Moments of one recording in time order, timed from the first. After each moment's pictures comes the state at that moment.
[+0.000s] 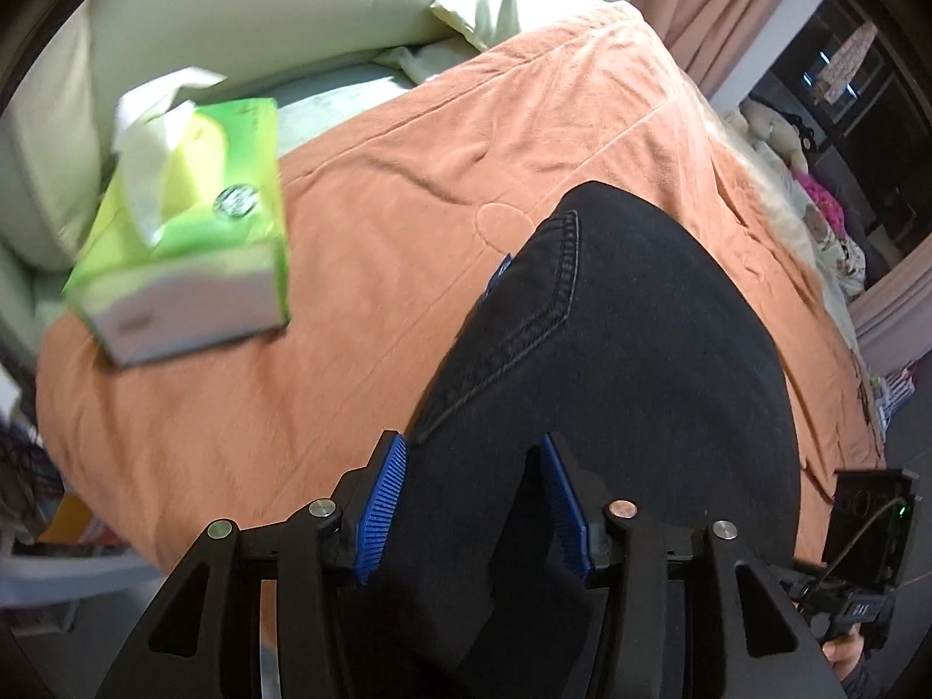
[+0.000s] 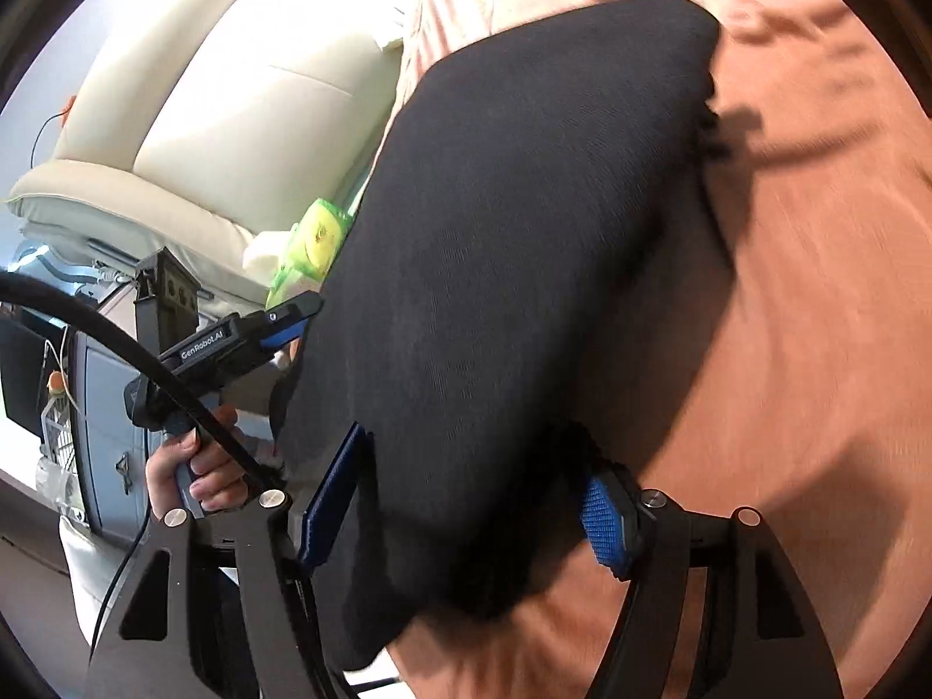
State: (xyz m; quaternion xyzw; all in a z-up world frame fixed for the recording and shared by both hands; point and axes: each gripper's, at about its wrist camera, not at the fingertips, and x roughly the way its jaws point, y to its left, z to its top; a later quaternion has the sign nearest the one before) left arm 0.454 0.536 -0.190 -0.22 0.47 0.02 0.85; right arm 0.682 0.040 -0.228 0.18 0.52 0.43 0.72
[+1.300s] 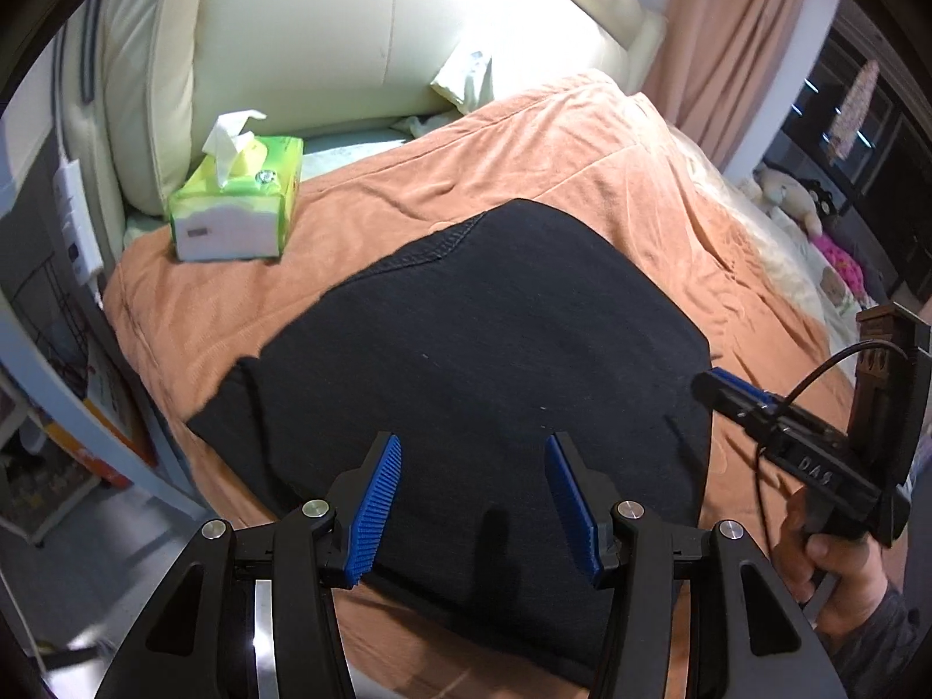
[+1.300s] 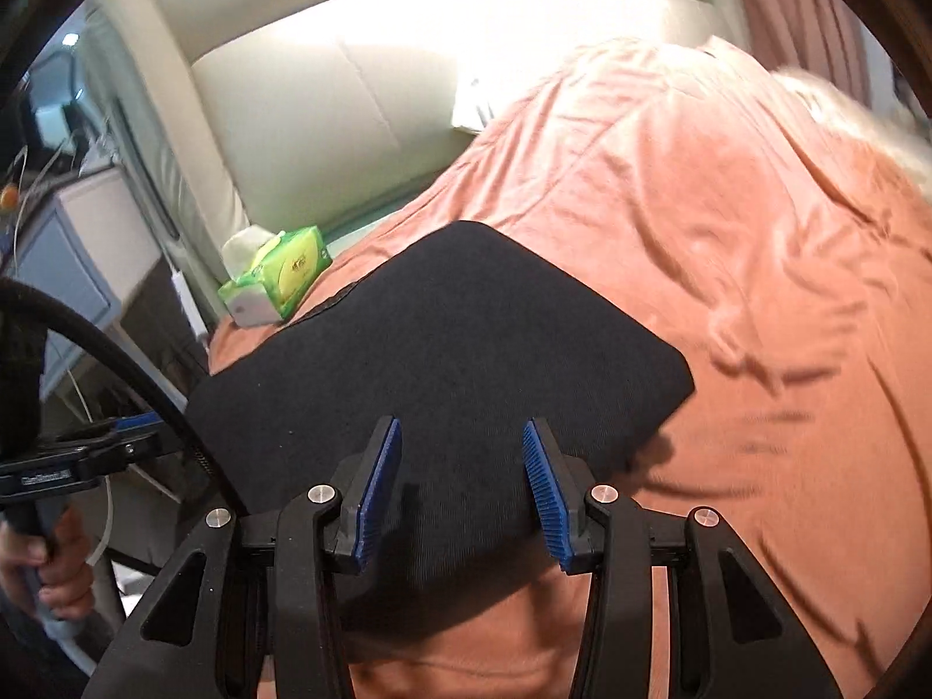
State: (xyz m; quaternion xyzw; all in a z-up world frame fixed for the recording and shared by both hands) left arm 0.388 0.422 -0.163 -0.23 0.38 0.12 0.89; right arm 0.633 0.046 -0.129 -0.07 0.33 0.43 0.84
